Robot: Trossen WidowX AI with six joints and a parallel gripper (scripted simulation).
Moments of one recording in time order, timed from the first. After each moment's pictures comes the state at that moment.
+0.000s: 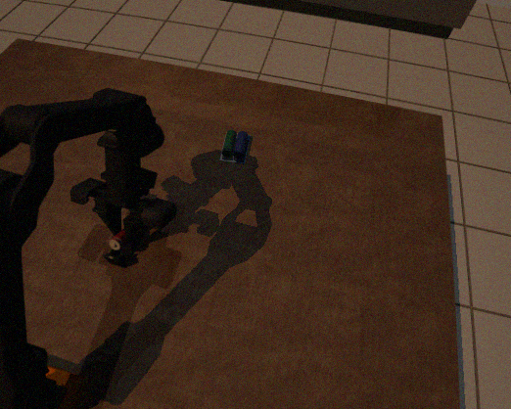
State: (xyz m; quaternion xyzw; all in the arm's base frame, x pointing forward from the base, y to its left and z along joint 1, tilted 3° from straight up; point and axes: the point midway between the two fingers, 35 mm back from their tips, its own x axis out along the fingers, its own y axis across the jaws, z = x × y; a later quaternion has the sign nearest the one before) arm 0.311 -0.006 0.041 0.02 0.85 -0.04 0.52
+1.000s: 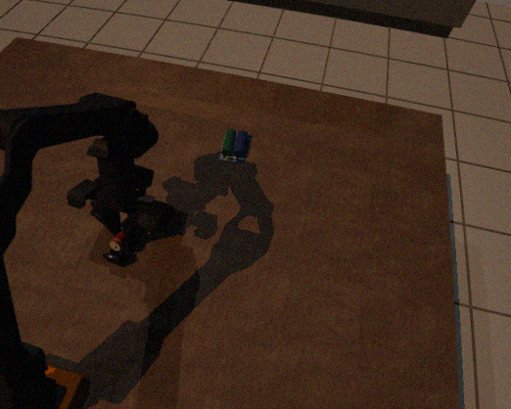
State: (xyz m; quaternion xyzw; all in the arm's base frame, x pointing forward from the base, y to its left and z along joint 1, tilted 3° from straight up) arm 0.309 -0.006 0.038 0.02 0.82 -0.04 0.57
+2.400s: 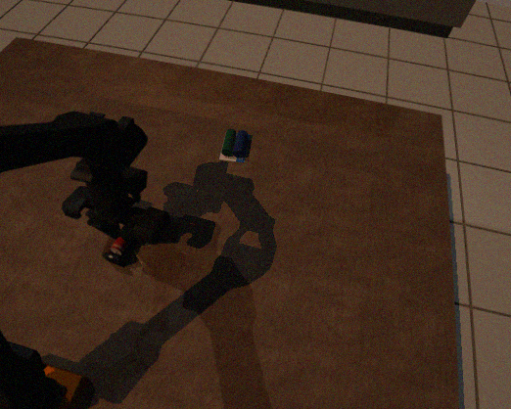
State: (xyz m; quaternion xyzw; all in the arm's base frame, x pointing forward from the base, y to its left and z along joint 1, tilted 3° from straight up) arm 0.301 -0.006 0.032 0.01 0.76 -0.04 0.65
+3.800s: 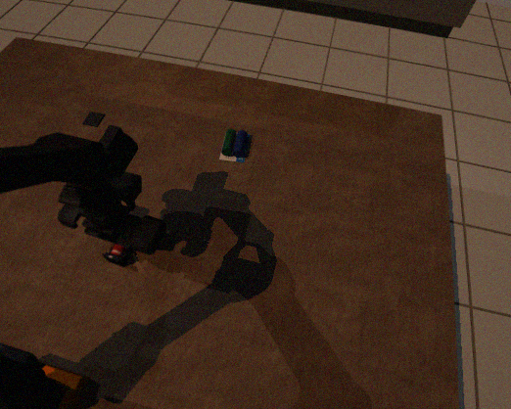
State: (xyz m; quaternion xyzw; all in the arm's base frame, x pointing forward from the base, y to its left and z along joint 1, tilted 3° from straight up) arm 0.292 -0.005 0.027 0.01 0.71 -0.04 0.71
